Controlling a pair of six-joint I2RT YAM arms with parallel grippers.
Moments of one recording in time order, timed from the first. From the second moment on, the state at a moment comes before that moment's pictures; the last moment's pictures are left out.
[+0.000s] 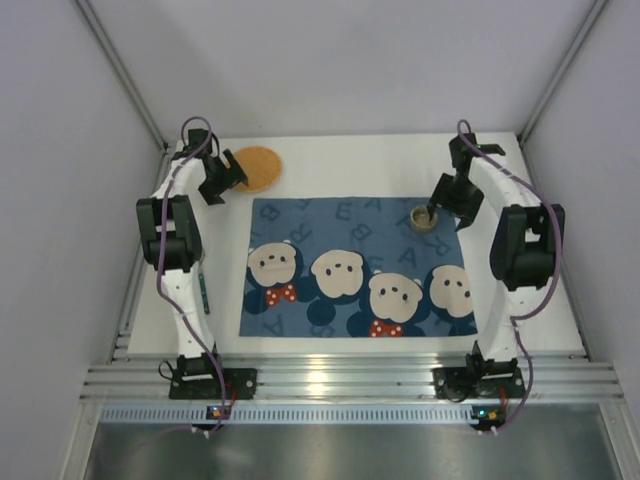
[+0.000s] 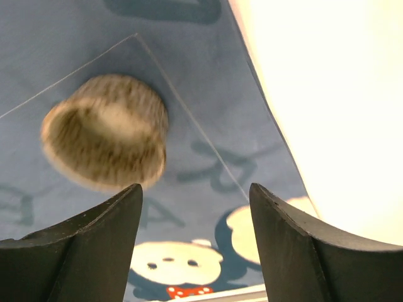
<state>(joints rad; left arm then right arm) 0.09 2.24 1.88 -0.64 0.12 -0.52 0.08 2.03 1.66 -1.05 0.05 0.56</state>
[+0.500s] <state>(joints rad) 0.15 2.27 1.72 -0.26 0.24 -0.76 0.06 1.69 1.65 -1.14 0.11 0.55</state>
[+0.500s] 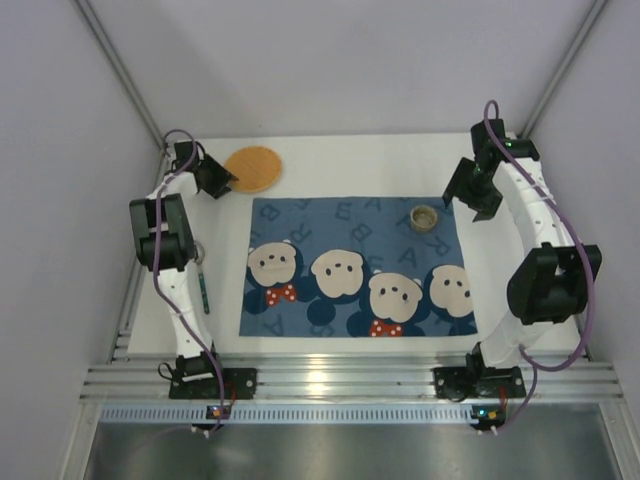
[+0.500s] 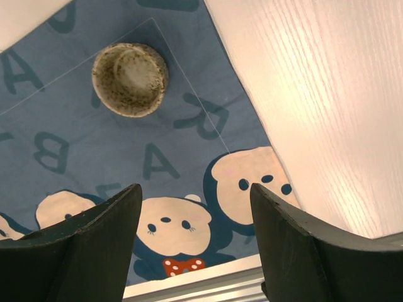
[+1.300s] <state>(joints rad) 0.24 2.35 1.57 0.23 0.63 -1.05 0.06 1.69 1.62 -1.17 0.12 0.55</state>
